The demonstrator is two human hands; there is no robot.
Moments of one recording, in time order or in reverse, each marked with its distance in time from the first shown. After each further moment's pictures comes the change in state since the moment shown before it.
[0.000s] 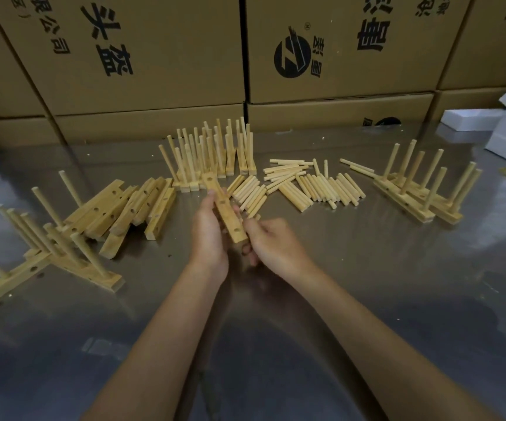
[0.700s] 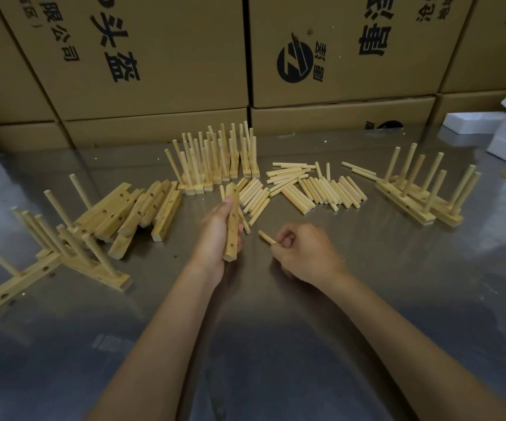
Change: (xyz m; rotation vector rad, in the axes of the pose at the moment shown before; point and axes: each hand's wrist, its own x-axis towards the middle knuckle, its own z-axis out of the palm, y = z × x) left_hand 0.002 0.000 -0.014 0.205 -0.099 -0.072; right_hand -0.004 0.027 -0.031 -0.303 0.093 -0.058
